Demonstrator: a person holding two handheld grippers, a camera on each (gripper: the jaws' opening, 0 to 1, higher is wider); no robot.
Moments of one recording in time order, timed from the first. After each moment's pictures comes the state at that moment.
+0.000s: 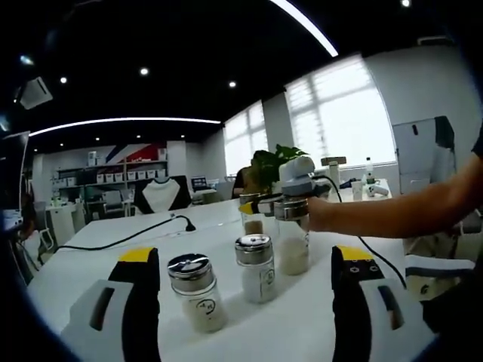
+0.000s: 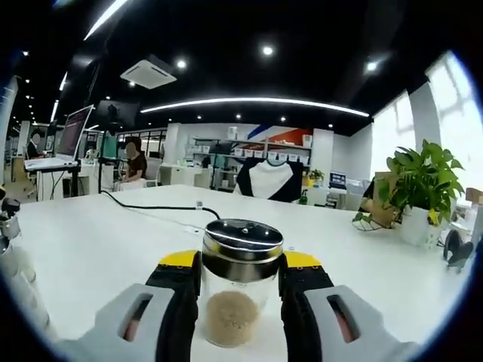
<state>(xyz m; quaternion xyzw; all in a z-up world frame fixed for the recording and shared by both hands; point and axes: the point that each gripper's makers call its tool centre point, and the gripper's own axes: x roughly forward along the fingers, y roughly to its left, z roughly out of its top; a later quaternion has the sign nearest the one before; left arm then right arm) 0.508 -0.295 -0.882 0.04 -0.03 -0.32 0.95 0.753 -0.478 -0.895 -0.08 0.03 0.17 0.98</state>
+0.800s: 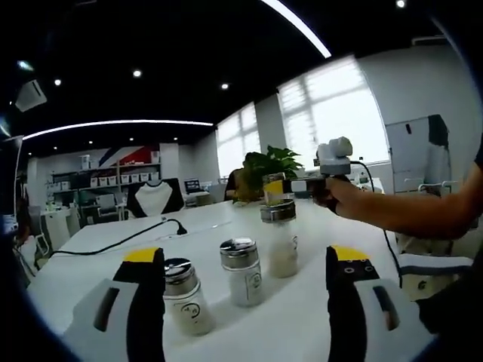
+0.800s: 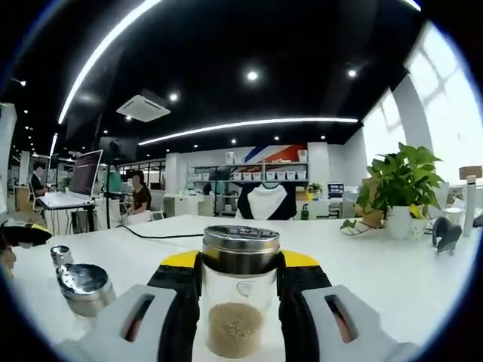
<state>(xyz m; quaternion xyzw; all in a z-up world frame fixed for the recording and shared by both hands) 0.499 -0.315 -0.884 0.06 -0.03 -0.34 0.94 0.642 -0.519 -0.848 -0.01 -0.02 0.18 0.98</state>
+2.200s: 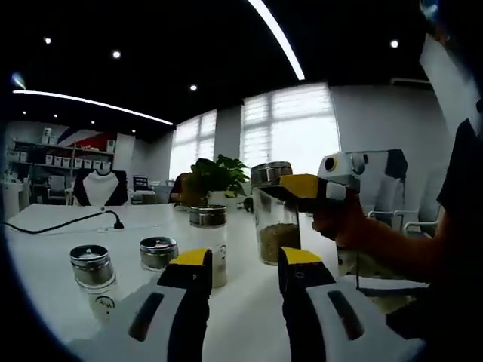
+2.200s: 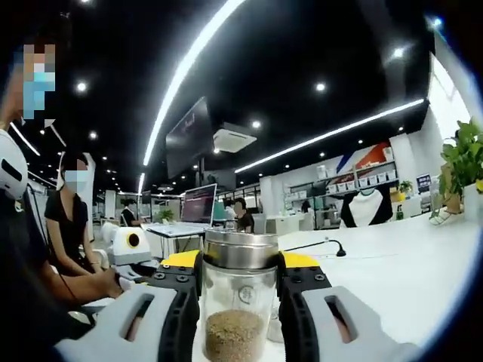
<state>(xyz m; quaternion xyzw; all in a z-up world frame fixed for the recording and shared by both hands) 0.456 -0.372 -0.888 -0.04 -0.03 -0.50 0.87 0.472 -0.433 -0.829 0.07 -0.08 0.46 0.88</state>
